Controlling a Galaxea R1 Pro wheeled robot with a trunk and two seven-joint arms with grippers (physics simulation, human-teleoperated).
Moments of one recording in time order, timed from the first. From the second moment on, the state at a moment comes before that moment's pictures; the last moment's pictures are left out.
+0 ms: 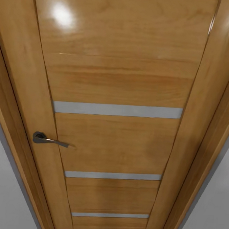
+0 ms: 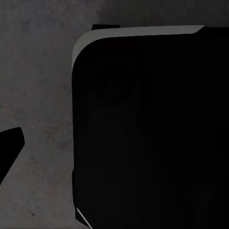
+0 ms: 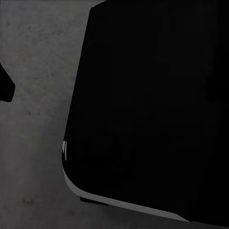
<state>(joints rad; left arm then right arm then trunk) 0.00 0.01 0.01 -0.03 0.02 -0.07 0.00 0.00 0.00 0.42 0.01 -0.28 -0.11 -0.01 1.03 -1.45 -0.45</state>
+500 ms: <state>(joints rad) 0.00 0.01 0.01 -0.03 0.02 -0.07 0.00 0.00 0.00 0.42 0.01 -0.28 -0.11 -0.01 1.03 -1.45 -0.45</state>
